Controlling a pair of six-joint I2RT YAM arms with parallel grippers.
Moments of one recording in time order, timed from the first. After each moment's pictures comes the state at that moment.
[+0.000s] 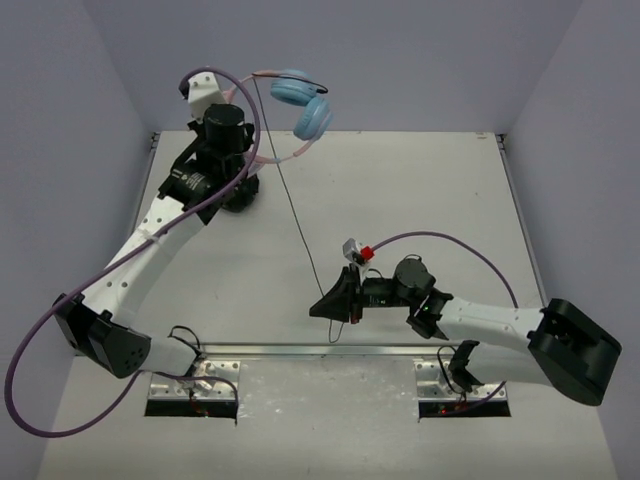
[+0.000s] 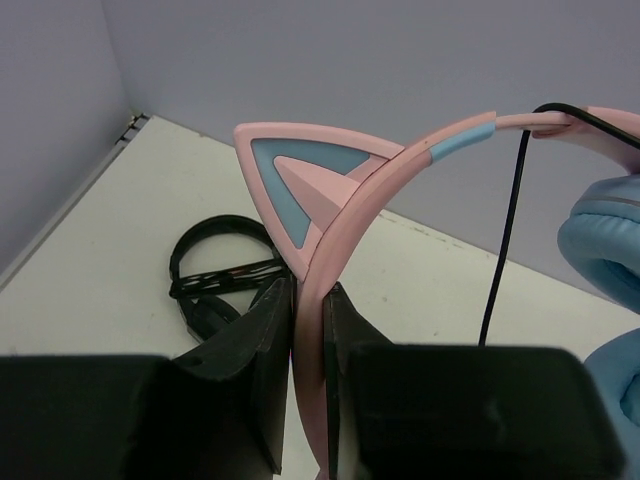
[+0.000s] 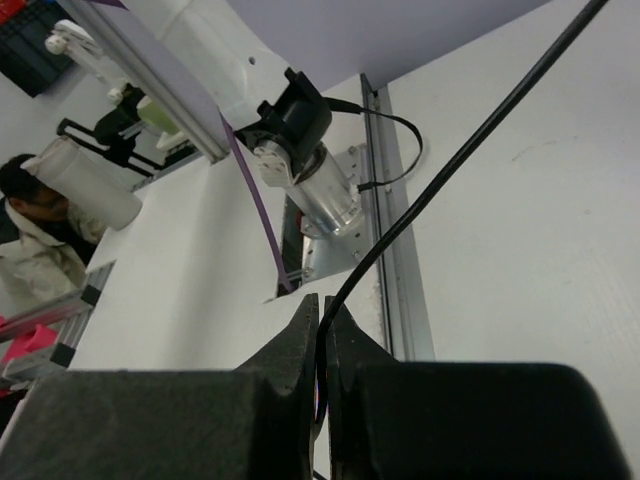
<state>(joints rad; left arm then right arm) -0.46 1.37 1.53 -0.37 -0.80 -0.40 0.89 1.21 0.32 0.94 -0.69 0.53</state>
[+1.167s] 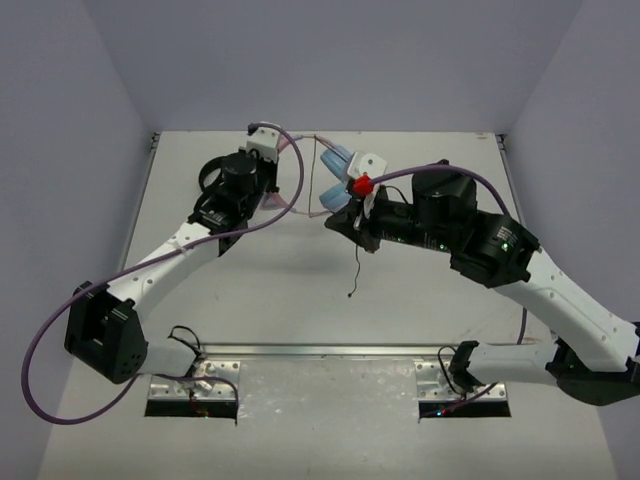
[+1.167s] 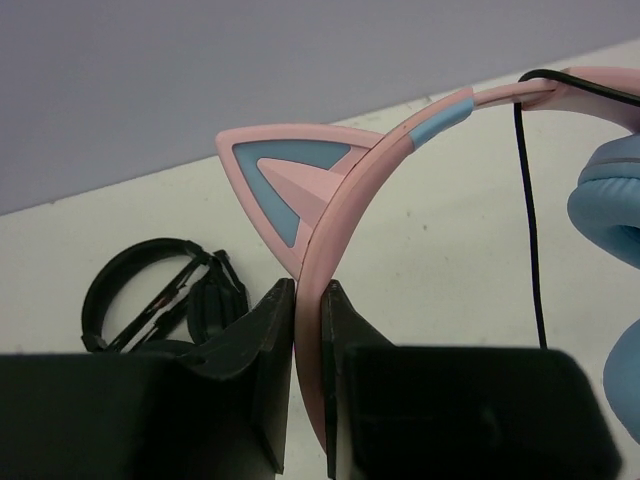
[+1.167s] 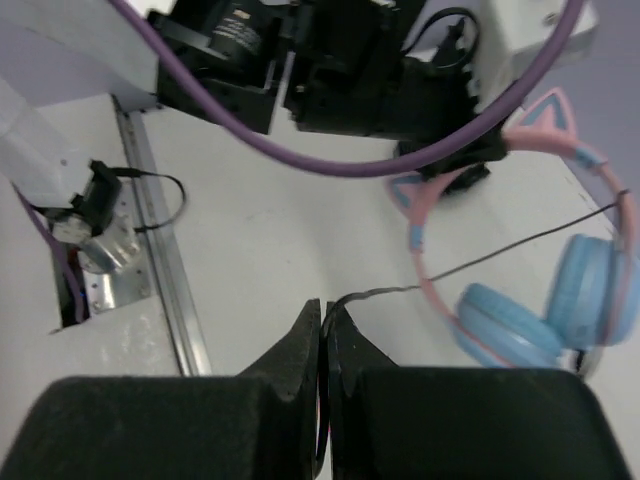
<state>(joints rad) -0.46 1.35 1.08 0.12 -0.30 0.06 0.96 1.15 1.48 -0.59 -0.17 -0.14</state>
